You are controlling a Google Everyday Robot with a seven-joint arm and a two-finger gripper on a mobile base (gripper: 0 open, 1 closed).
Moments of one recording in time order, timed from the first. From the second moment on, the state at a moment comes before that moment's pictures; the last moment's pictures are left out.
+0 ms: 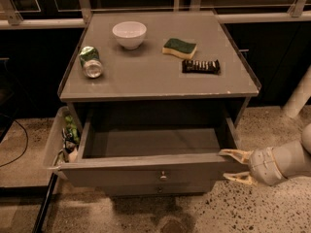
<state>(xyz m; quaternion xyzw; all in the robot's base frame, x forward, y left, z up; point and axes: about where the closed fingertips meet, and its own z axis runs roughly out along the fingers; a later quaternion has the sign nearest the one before) 0.419 -0.247 0.643 -0.72 0.61 0.14 0.30</state>
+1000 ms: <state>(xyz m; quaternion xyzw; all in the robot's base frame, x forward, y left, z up) 0.417 -0.246 0.654 -0.72 0.61 0.14 0.30</state>
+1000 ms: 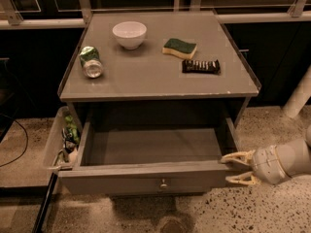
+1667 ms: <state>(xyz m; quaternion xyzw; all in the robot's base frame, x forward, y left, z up) 0.418 -0.239 0.655 -0.72 0.61 0.15 0.30</state>
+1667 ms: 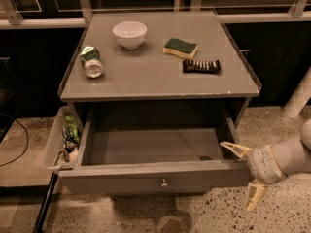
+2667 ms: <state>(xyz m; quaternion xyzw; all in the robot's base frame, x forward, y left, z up) 0.430 -0.215 0.627 -0.72 0.60 0.18 0.28</state>
